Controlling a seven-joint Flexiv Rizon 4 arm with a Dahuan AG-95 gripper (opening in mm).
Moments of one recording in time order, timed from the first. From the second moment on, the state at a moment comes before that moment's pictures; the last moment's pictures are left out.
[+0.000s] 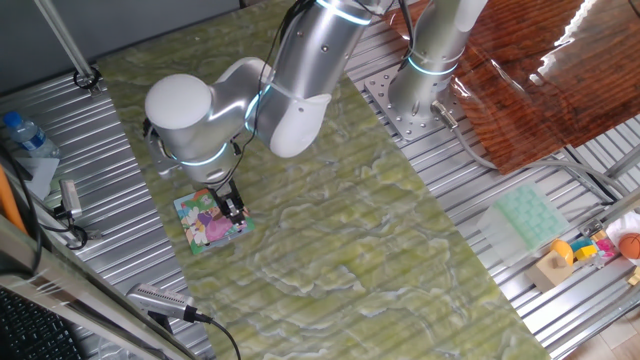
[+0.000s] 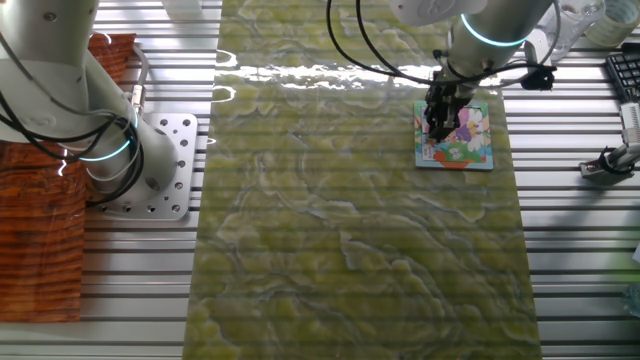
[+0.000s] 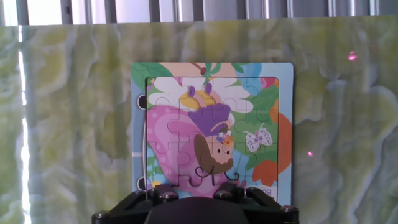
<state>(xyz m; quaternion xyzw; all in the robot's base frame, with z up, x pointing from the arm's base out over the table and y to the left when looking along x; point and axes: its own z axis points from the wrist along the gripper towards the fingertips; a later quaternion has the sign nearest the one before) 0.577 0.084 0.011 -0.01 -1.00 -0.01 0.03</state>
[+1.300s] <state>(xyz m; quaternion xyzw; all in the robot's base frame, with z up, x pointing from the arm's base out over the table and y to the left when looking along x) 0.577 0.085 0.011 -0.01 -1.00 -0.01 0.05</state>
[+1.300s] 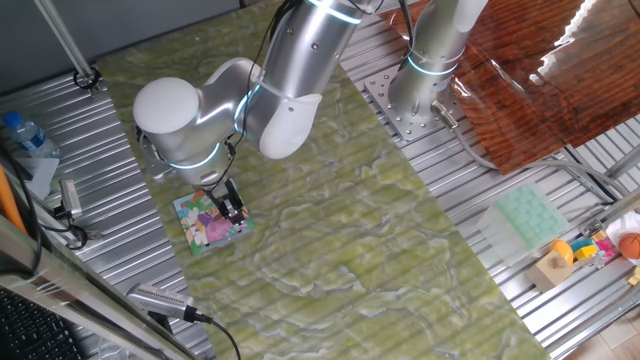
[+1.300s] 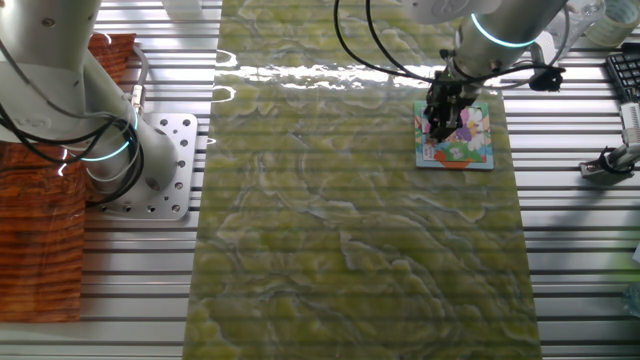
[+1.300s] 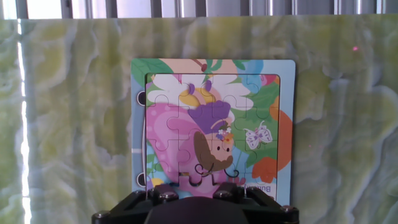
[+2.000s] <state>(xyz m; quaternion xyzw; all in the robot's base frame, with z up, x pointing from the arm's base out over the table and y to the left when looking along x) 0.578 0.086 0.012 0.00 -1.00 -0.01 0.06</state>
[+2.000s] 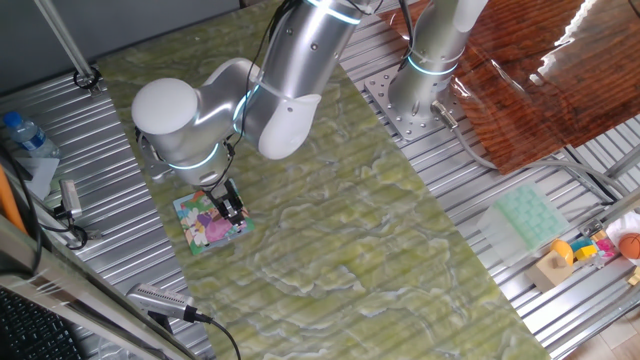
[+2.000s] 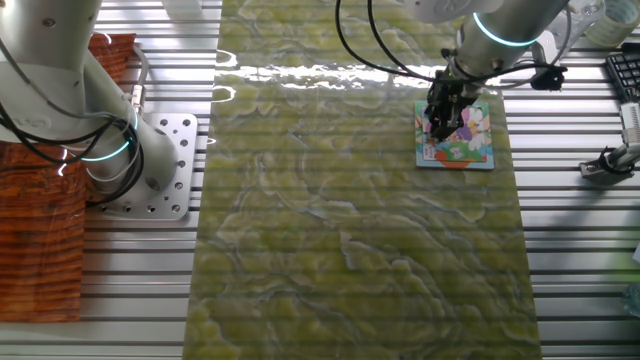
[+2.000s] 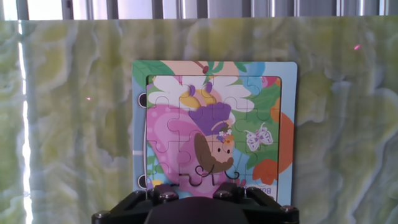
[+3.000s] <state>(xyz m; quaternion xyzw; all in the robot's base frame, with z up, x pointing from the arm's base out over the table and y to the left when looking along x) 0.579 0.086 0.011 0.00 -1.00 -0.01 0.06</state>
